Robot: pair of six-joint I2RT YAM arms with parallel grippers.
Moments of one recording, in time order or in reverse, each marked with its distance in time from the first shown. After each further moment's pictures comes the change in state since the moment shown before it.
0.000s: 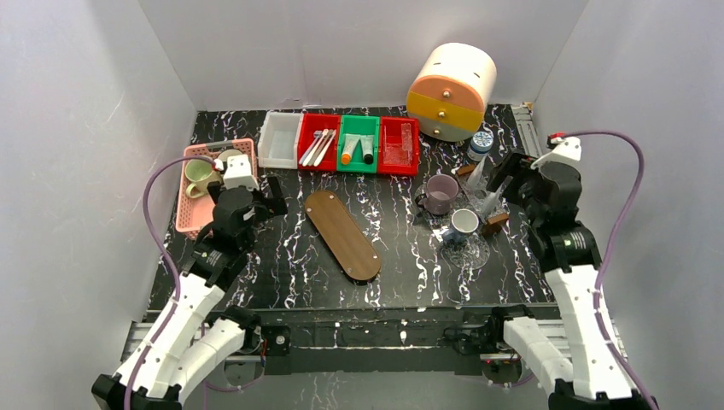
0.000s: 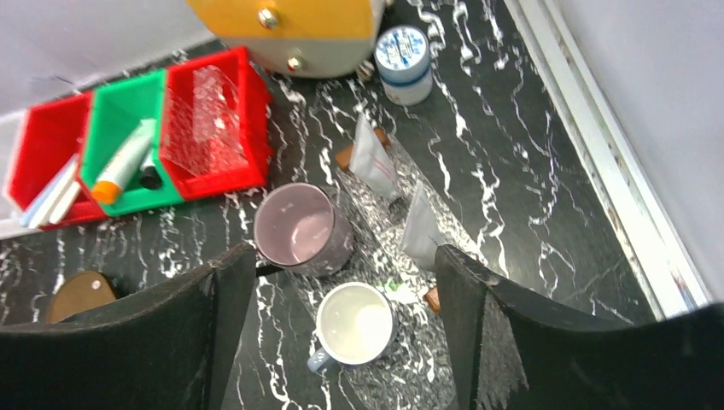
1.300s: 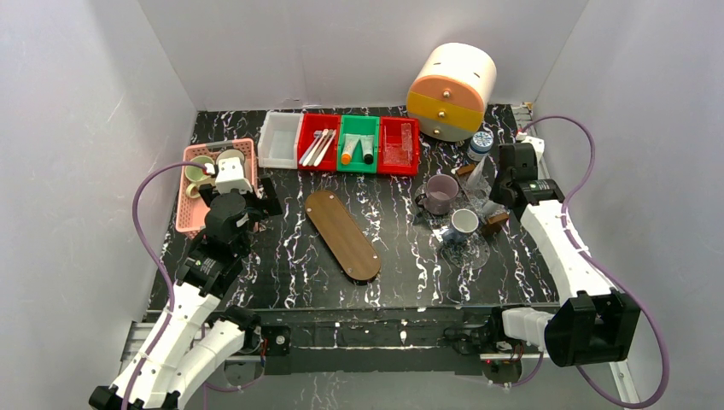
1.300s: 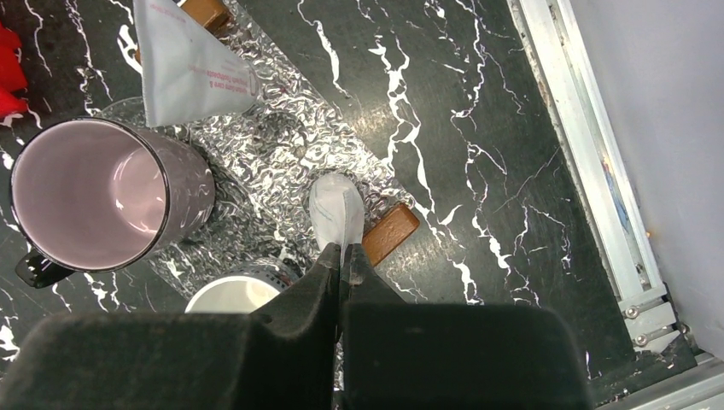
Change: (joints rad) left arm 0.000 -0.047 0.000 0.000 -0.035 0.013; right arm 0.000 0.377 0.043 -0.135 0.175 -0.005
